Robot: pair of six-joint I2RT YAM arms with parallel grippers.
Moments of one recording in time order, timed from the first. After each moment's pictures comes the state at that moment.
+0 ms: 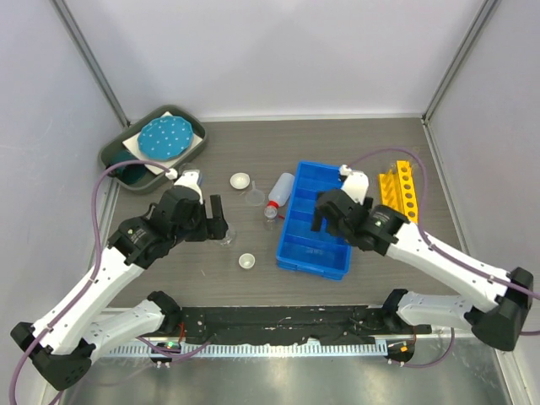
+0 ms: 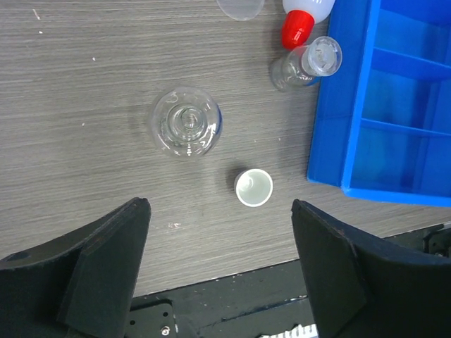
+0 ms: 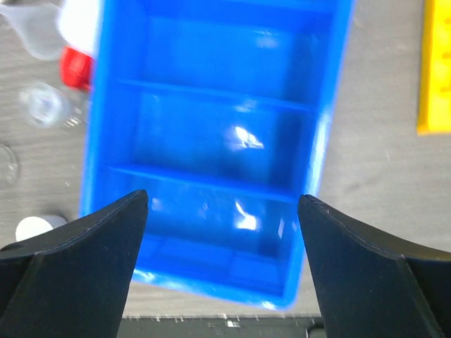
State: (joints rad) left arm -0.67 0.89 1.04 -0.93 -0.22 -0.58; right arm 0.88 1.07 0.99 -0.92 0.57 0.89
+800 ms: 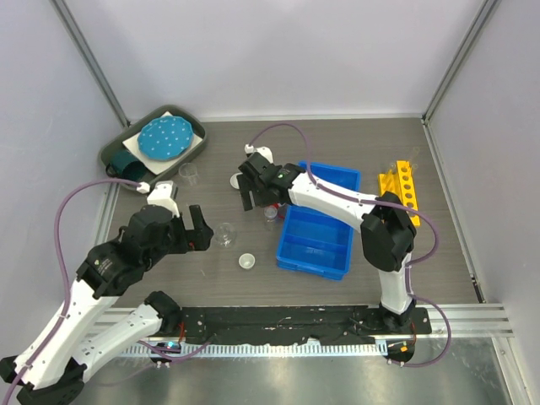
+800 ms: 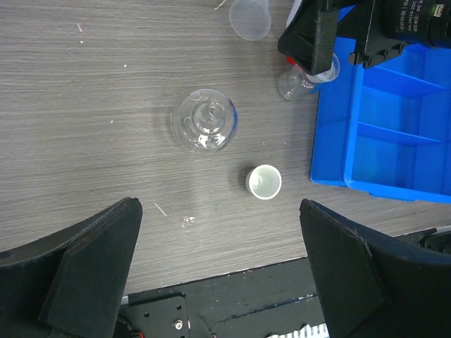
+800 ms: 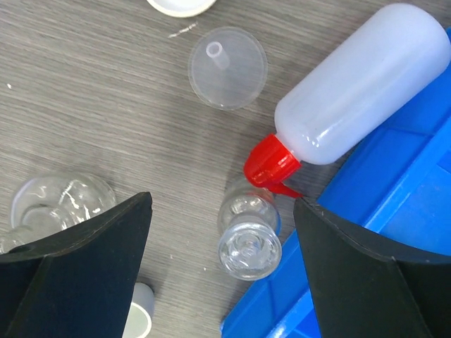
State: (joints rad) left arm -0.67 0.68 1.01 -1.00 -0.28 -0.57; right arm 0.88 1.96 1.65 -0.65 0.30 0.49
